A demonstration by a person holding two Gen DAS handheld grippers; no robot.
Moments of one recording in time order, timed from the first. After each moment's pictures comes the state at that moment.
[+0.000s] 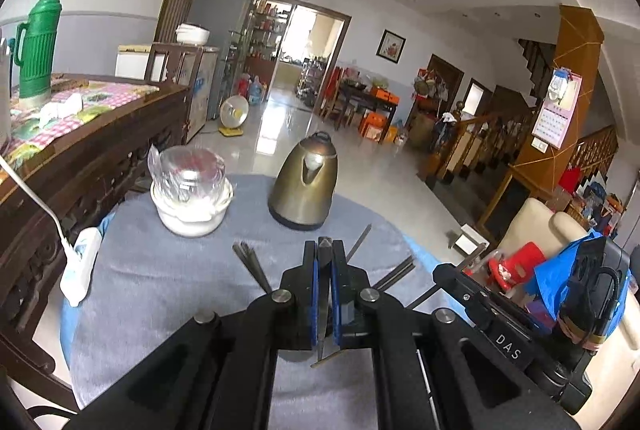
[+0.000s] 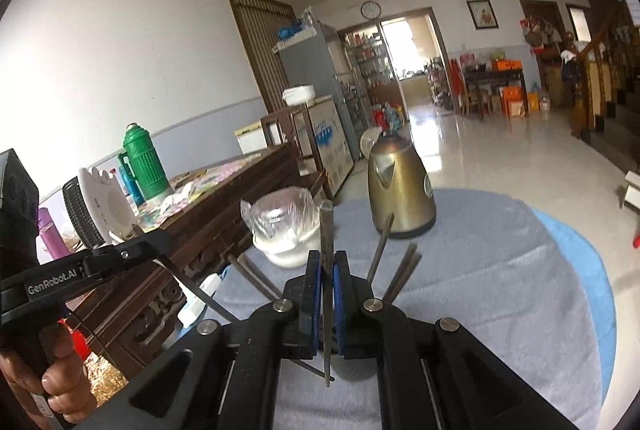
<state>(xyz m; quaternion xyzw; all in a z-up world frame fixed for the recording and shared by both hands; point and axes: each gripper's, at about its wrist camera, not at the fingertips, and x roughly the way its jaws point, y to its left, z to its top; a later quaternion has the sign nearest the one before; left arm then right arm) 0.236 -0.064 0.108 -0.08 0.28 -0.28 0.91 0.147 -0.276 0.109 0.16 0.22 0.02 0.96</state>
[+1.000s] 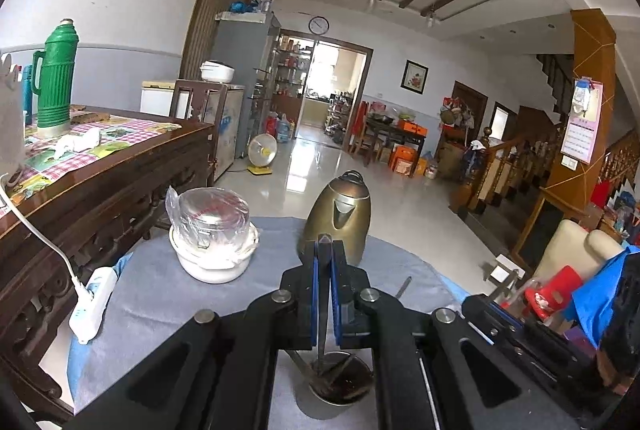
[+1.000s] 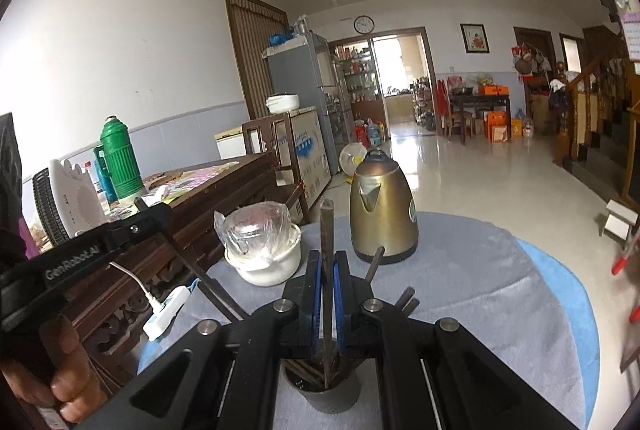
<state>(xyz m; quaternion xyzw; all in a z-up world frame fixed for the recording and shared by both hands) 0.273 -0.085 0.093 -0.08 0.22 -0.22 0.95 0.182 -0.271 0.107 0.12 0.21 -0.02 0.97</state>
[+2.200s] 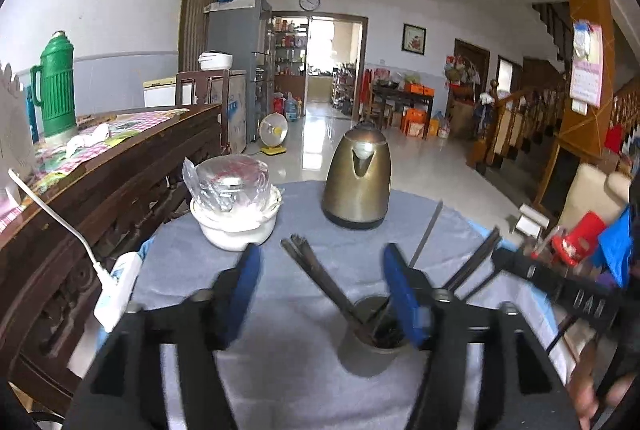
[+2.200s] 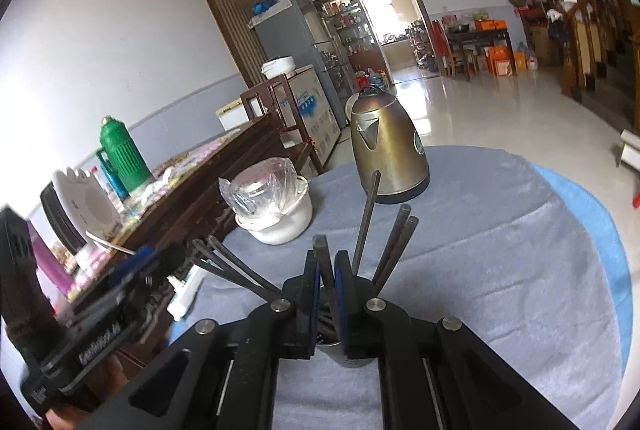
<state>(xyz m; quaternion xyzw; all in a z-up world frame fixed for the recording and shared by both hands) 0.252 -0.081 0.050 0.02 0.25 -0.20 0.95 0.175 -0.295 0.073 0.21 0.28 0.01 0.94</state>
